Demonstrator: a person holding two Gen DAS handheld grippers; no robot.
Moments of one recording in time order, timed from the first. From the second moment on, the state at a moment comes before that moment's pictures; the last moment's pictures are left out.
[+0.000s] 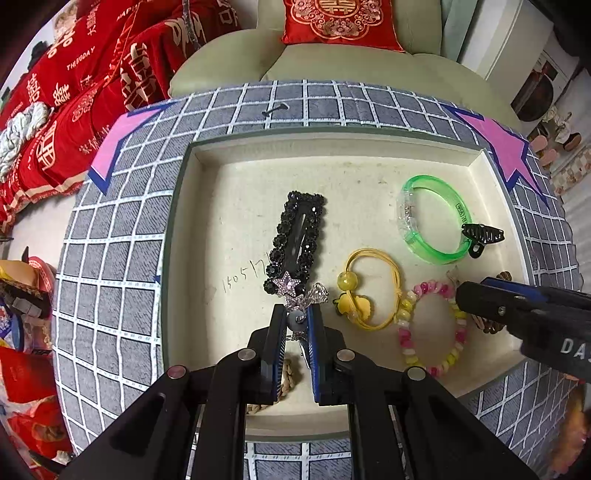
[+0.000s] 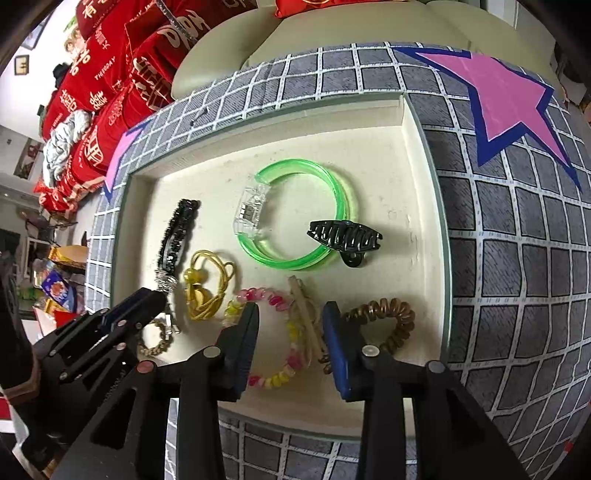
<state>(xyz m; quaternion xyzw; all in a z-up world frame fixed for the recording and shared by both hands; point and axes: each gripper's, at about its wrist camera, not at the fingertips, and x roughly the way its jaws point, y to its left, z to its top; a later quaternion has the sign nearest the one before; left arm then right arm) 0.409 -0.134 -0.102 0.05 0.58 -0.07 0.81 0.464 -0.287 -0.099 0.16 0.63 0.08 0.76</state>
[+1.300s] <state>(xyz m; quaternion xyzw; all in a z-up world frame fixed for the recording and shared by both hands) 0.387 -0.125 -0.066 0.06 0.57 -0.03 0.82 0.443 -0.290 -0.061 0.13 0.61 0.04 0.79</state>
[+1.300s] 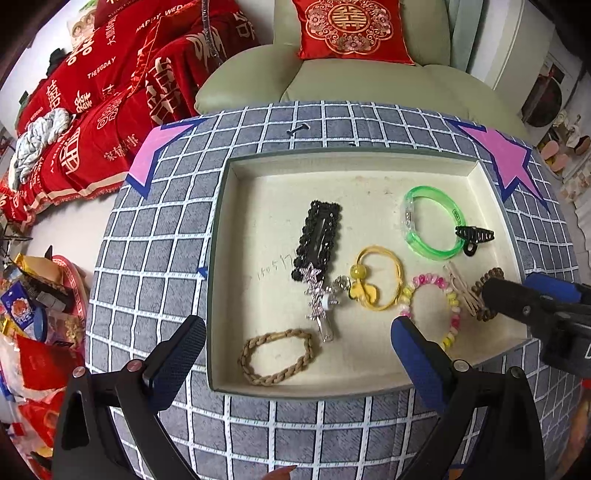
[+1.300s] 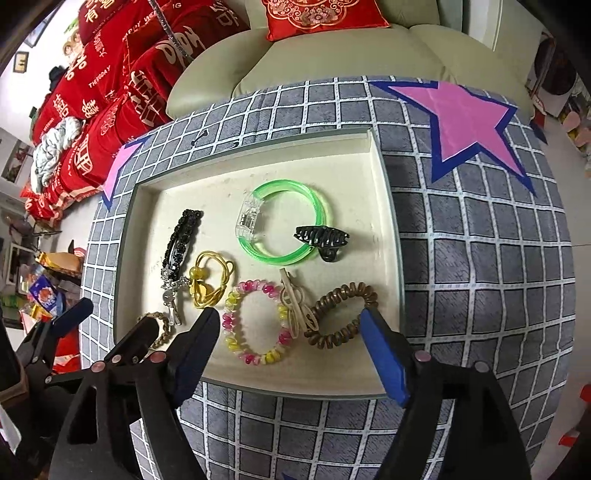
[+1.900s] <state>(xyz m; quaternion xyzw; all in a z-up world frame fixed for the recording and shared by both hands) 0.357 -0.124 -0.066 0.06 0.58 -0.03 0.81 0.416 -0.292 -0.046 0.10 0.58 0.03 0.81</state>
